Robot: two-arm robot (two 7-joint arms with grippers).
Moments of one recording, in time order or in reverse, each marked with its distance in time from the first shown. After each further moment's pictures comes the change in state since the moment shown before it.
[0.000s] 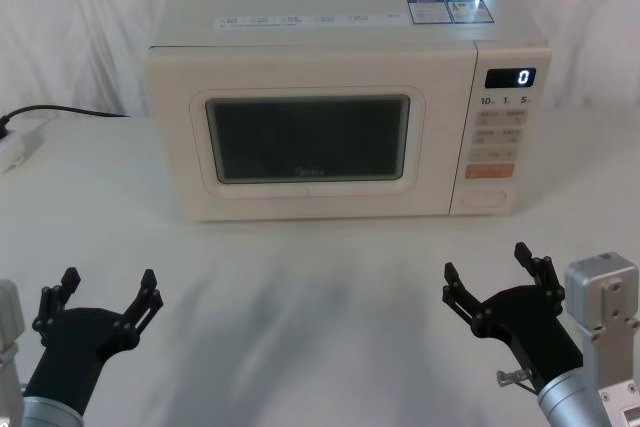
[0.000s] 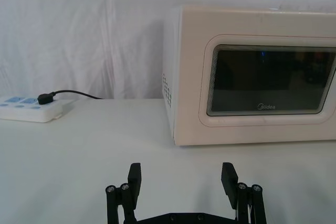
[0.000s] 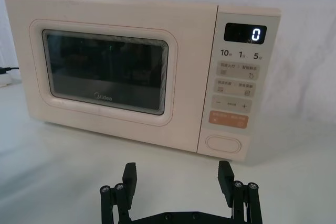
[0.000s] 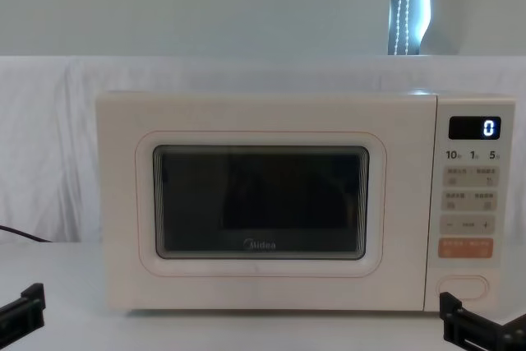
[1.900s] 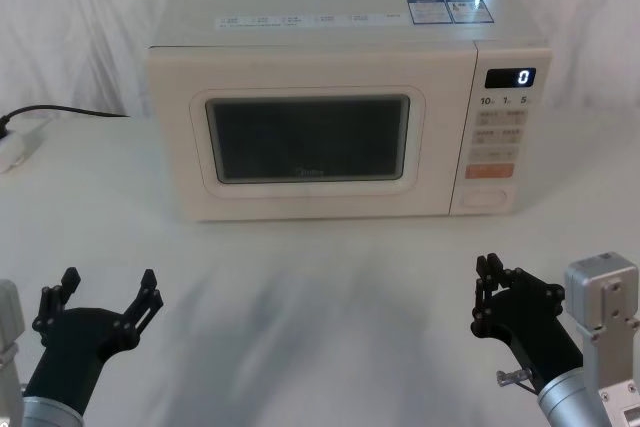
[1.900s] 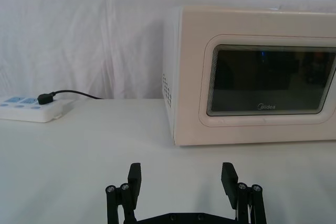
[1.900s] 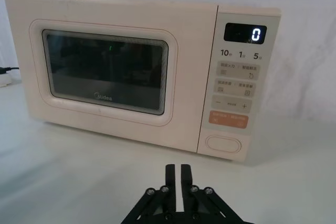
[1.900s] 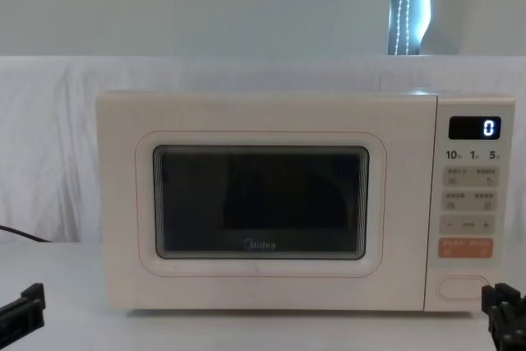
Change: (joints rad) left arm 0.000 0.000 0.000 0.000 0.000 0.000 0.000; right arm 0.000 0.000 0.000 0.000 0.000 0.000 0.000
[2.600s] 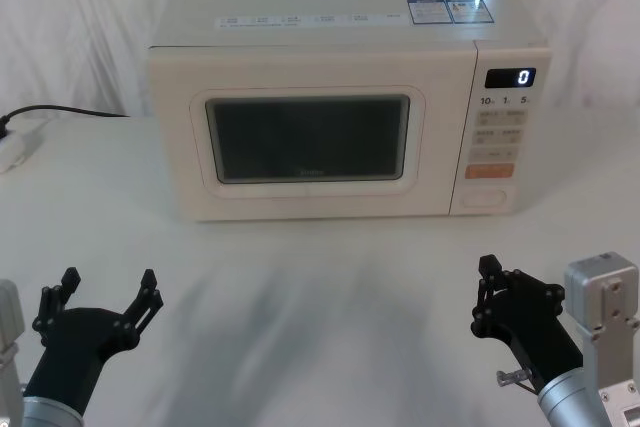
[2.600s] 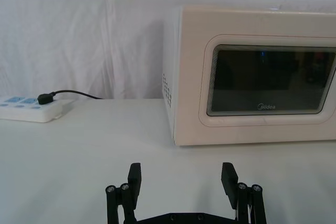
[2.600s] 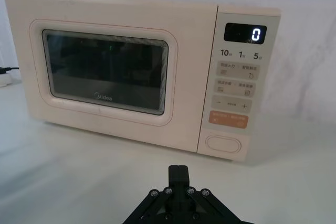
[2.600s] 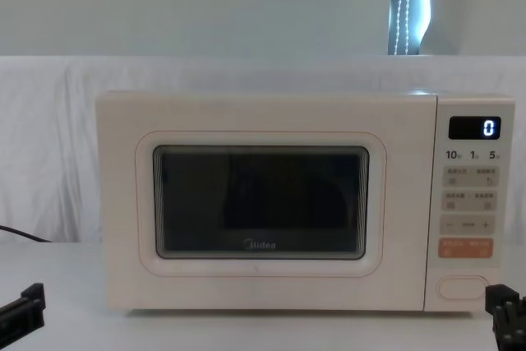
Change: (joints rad) left arm 0.000 0.000 0.000 0.000 0.000 0.000 0.000; right arm 0.000 0.000 0.000 0.000 0.000 0.000 0.000
